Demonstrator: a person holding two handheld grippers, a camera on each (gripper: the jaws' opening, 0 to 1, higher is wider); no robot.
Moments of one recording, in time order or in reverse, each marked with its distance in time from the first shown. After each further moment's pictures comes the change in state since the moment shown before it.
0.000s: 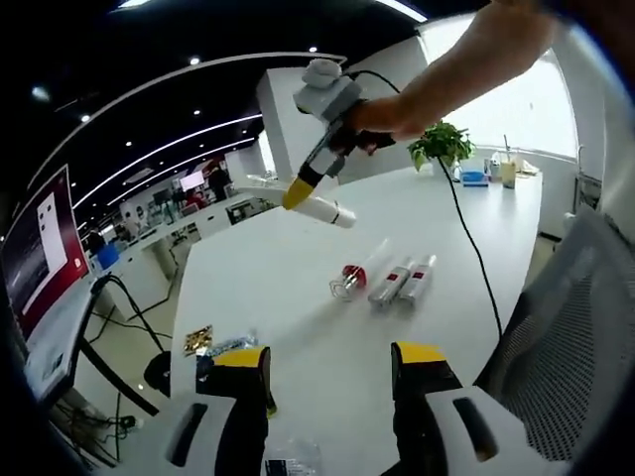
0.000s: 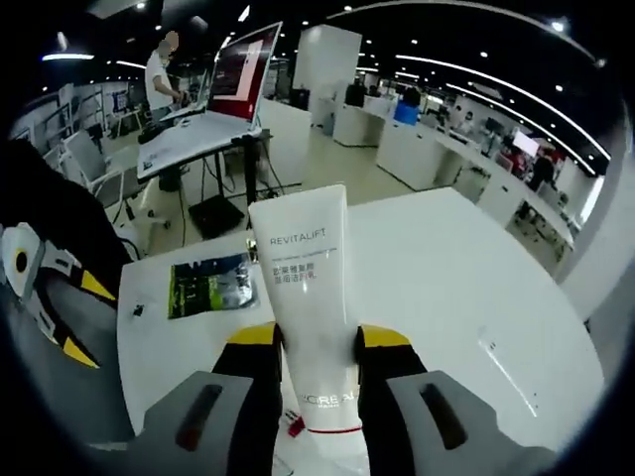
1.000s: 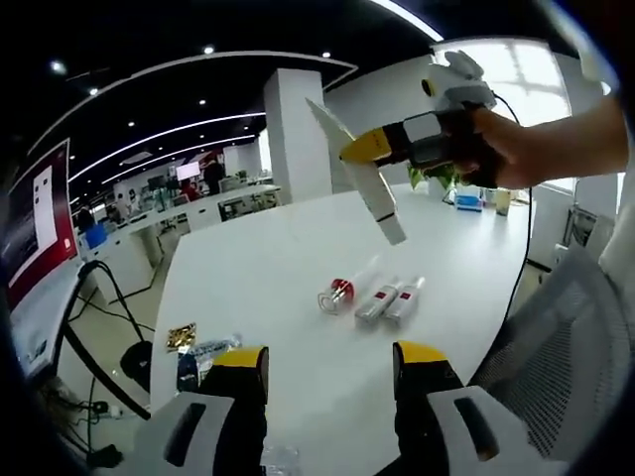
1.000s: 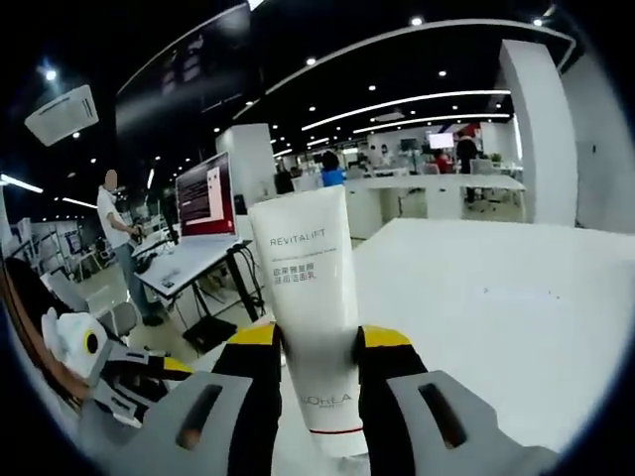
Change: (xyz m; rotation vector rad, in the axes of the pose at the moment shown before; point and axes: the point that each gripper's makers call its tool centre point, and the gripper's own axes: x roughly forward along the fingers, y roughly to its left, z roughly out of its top) left arm -0.002 -0.003 0.019 -0.105 -0.048 -0.067; right arm -0.102 0.052 0.002 0.406 -0.384 -0.158
